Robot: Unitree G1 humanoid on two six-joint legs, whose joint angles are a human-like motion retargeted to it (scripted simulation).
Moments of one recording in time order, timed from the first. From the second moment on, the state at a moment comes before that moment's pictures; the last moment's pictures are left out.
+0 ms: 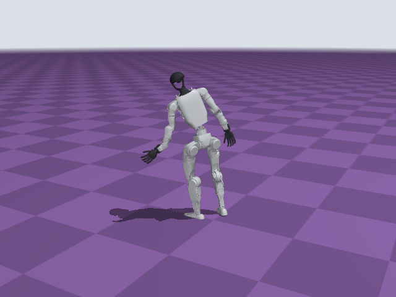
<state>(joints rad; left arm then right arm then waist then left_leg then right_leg) -0.17 0.47 1.11 1.26 -0.37 -0.64 0.32 0.03 -0.21 0.11 1.39 -0.64 -0.07 0.33 -0.22 -0.26 0.06 -0.23 0.05 0.37 0.07 -0.09 0.17 -0.16 -0.10 -0.32 0.11 0.05 0.05</state>
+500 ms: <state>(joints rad) 0.10 0.05 0.85 1.35 -0.48 -0.53 -0.16 0.11 -0.18 -0.02 1.47 -0.64 -0.04 0.25 -0.29 -0.11 -0.05 -0.02 0.10 0.77 0.06 -0.08 0.06 -0.09 -0.11 -0.52 0.09 -0.10 0.00</state>
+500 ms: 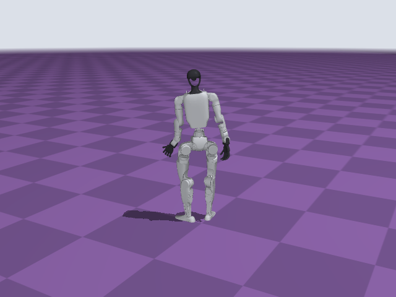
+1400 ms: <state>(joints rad) 0.09 -0.16 0.32 0.78 -0.47 -0.38 -0.35 -0.05 -0.15 -0.01 1.53 -0.61 -0.11 0.03 -0.23 -0.03 0.07 -0.26 -0.12 0.23 0.04 0.13 0.07 0.07 0.18 -0.05 0.07 -0.12 -0.19</state>
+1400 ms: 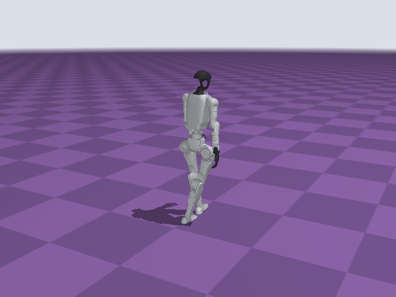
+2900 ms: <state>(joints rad) 0.17 -0.11 0.18 0.54 -0.36 -0.40 -0.32 -0.29 -0.17 -0.11 1.31 -0.50 -0.07 0.07 -0.24 -0.02 -0.02 -0.40 -0.02 0.35 0.05 0.07 -0.03 0.07 0.12 -0.18 0.04 -0.18 -0.16</state>
